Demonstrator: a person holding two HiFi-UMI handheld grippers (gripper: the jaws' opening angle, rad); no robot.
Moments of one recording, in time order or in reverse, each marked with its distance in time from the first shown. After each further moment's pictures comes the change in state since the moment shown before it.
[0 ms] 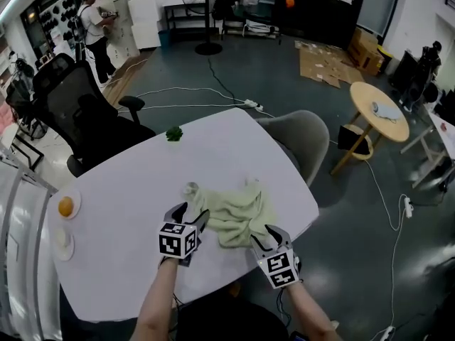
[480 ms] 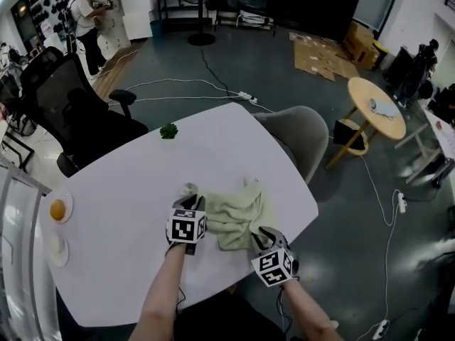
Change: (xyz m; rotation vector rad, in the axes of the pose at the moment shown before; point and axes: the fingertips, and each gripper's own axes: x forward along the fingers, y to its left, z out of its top) left arm 0.059 0.020 -0.003 0.018 0.101 0.056; right arm 0.029 0.001 -0.026 -0.088 0.152 -0.040
